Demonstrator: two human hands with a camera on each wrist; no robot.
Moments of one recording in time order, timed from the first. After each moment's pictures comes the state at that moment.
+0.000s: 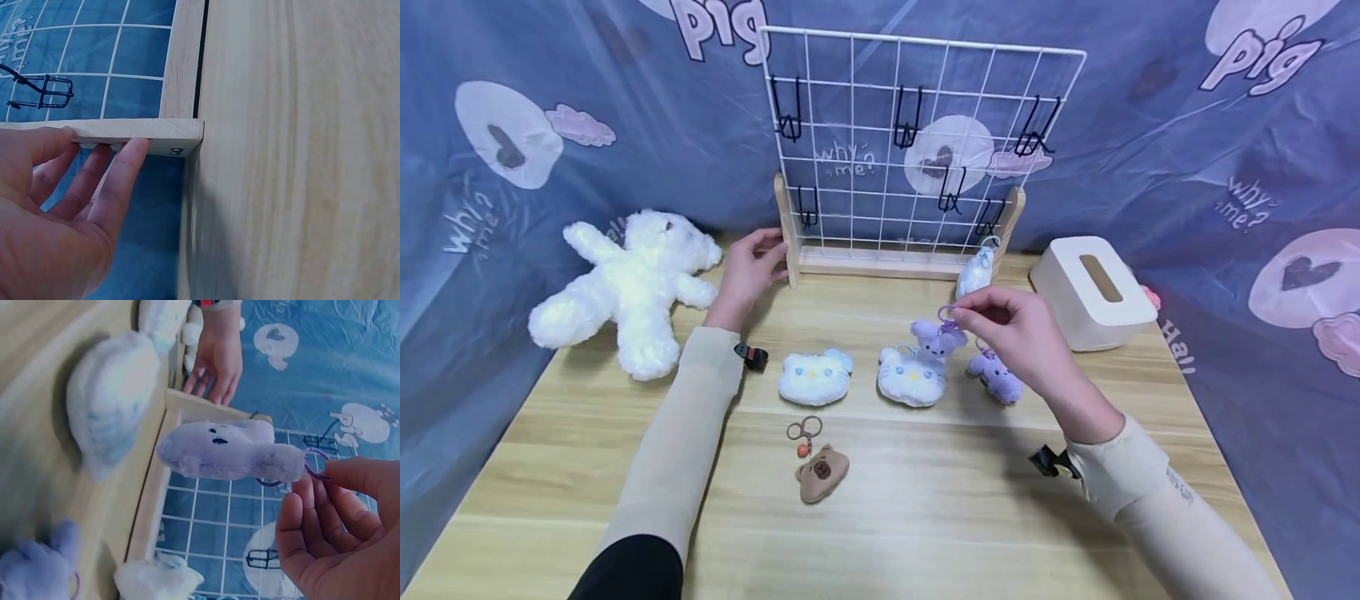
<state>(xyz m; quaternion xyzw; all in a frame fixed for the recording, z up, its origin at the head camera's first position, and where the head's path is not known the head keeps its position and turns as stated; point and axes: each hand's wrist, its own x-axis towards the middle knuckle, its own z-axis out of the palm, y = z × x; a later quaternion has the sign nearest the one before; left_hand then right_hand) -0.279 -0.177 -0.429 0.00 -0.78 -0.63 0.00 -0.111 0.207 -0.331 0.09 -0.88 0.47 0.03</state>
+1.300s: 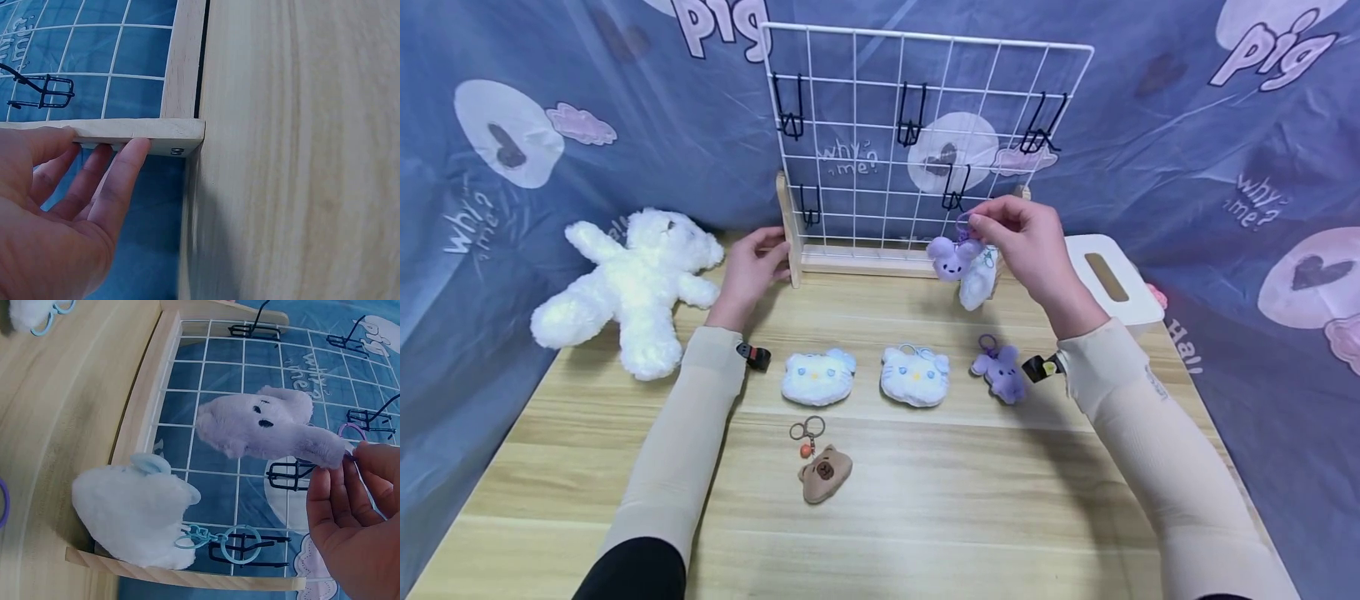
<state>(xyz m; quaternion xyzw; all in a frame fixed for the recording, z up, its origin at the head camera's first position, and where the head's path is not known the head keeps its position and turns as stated) -0.281 -0.179 -0.431 -0.01 -0.77 -0.64 0.01 -0.217 0.224 -0.310 0.06 -0.85 0.51 0.10</state>
